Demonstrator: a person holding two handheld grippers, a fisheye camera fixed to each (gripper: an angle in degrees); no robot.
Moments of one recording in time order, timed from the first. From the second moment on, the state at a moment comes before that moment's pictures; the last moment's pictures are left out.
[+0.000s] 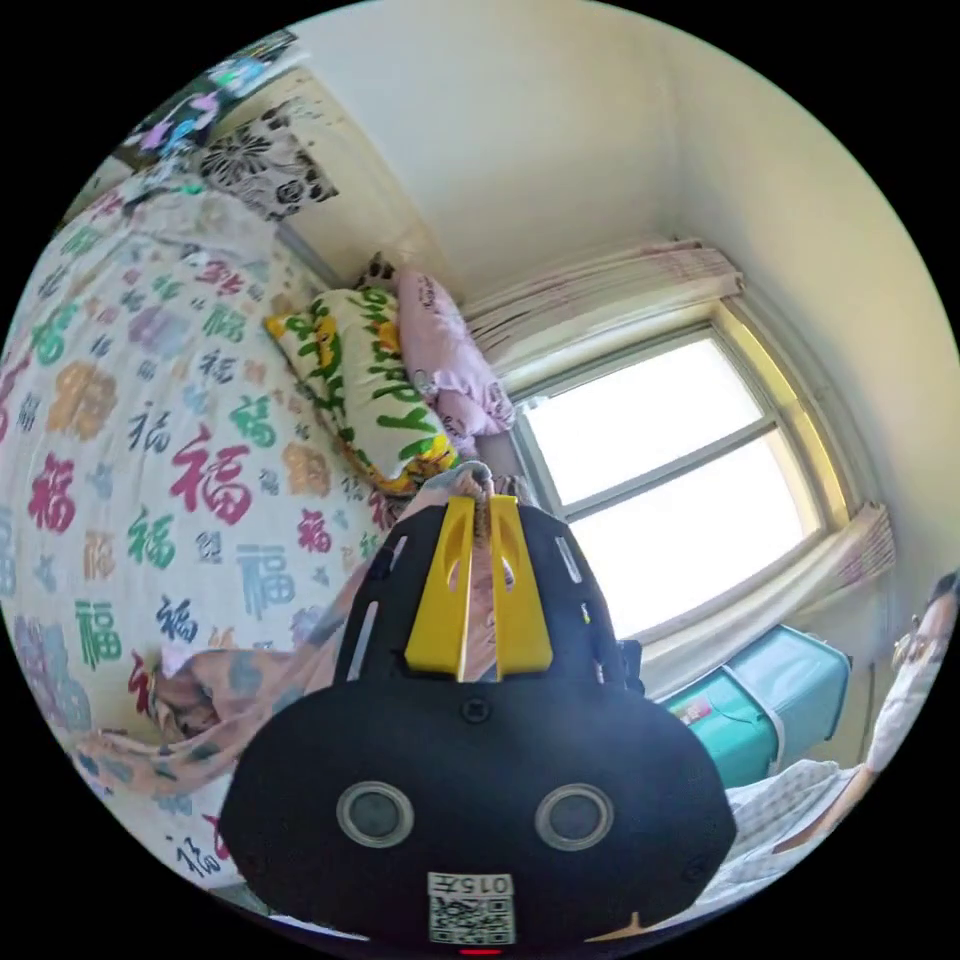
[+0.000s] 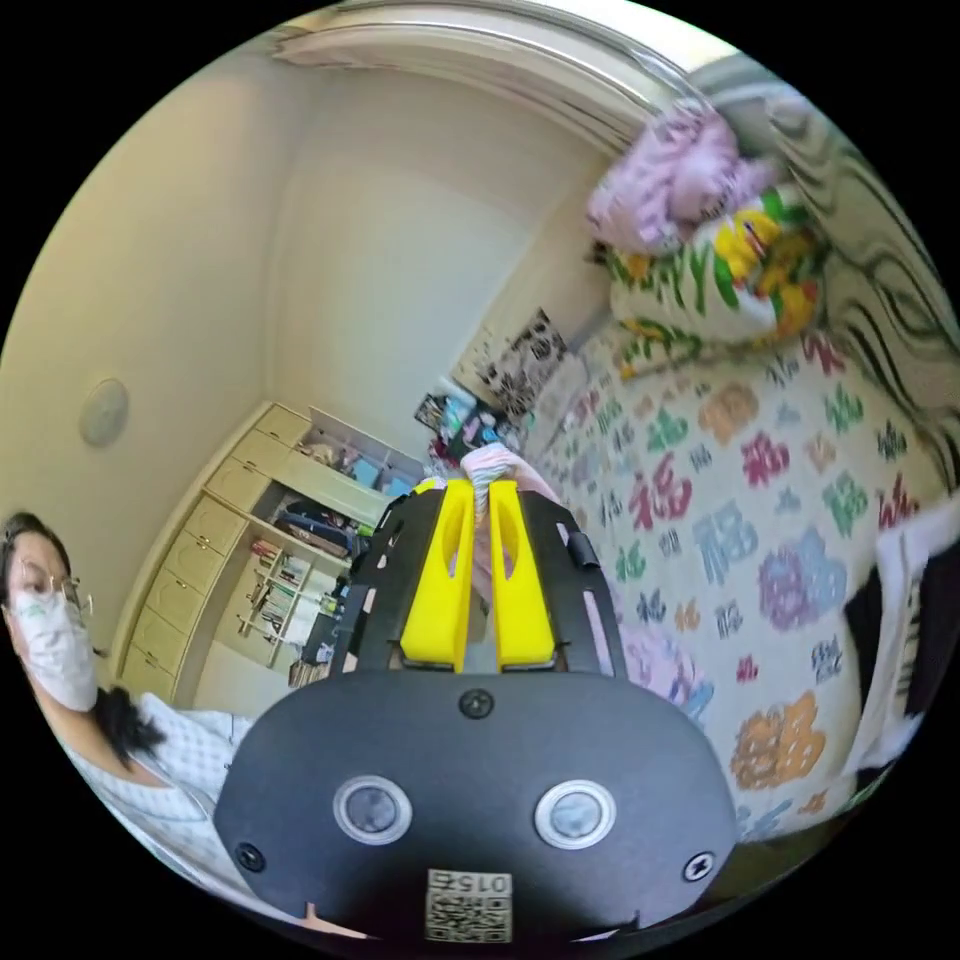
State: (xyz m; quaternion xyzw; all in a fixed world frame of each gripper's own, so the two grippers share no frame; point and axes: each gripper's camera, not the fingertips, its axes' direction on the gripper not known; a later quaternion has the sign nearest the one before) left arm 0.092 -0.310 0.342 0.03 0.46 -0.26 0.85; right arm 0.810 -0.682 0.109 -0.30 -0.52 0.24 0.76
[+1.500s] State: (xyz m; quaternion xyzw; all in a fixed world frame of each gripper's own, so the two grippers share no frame) left arm -0.295 0.016 0.350 -0.21 0.35 -0.33 0.85; right arm 0.460 -0.372 0.029 -0.62 -0.48 -0.02 0.62
